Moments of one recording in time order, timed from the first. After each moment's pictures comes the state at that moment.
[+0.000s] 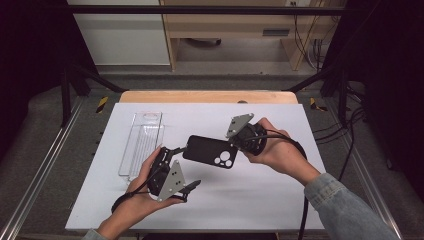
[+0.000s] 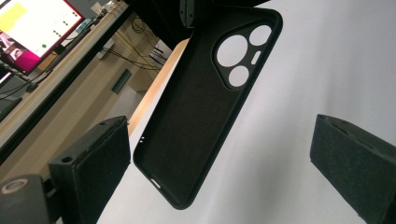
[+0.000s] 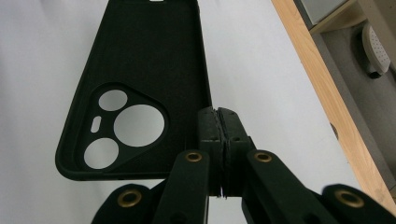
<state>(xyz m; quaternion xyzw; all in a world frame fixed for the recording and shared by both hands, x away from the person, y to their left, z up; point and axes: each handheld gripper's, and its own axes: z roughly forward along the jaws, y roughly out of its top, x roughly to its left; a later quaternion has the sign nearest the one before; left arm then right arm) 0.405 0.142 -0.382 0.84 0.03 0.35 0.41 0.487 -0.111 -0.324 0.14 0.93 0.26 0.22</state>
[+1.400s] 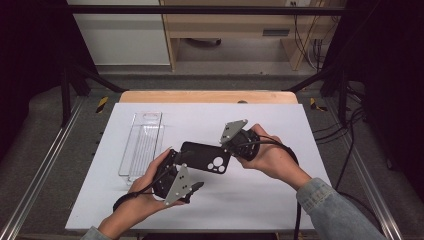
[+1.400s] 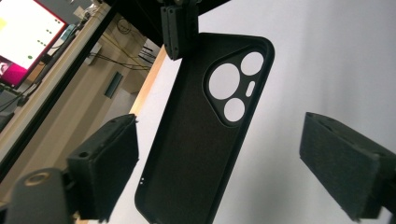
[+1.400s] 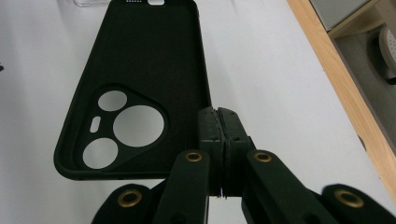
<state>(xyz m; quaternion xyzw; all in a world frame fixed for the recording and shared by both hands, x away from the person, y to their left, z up) 0.400 0.128 -0.382 0.86 -0.02 0.35 0.38 0.482 -0.097 -0.341 0.14 0.93 0.28 0.20</state>
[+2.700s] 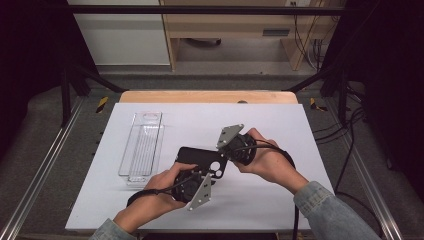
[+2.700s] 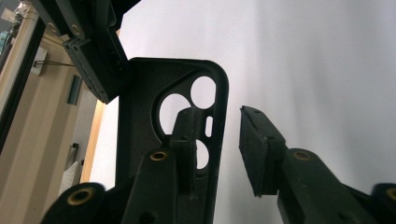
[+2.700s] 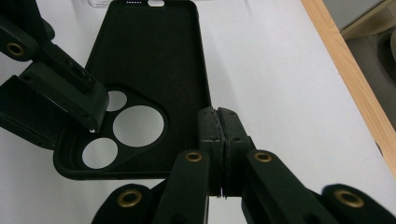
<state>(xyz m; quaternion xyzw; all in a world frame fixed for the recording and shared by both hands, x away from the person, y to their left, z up) 0.402 0.088 -0.389 0.90 -0.11 0.31 0.28 0.475 -0.090 -0.347 0.13 0.93 0.28 0.19</state>
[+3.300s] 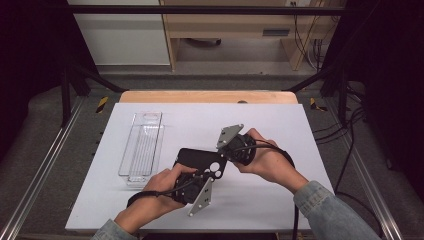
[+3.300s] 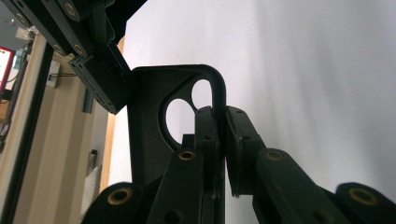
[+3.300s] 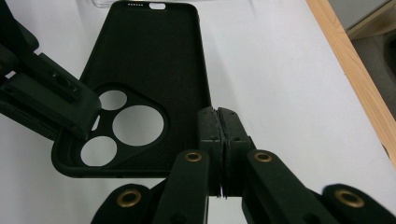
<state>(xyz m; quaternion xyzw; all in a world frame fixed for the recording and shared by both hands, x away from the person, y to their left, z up) 0.396 0.087 -0.389 0.89 -0.15 0.34 0.26 0.476 -0.090 -0.348 0.13 0.93 0.29 0.18</state>
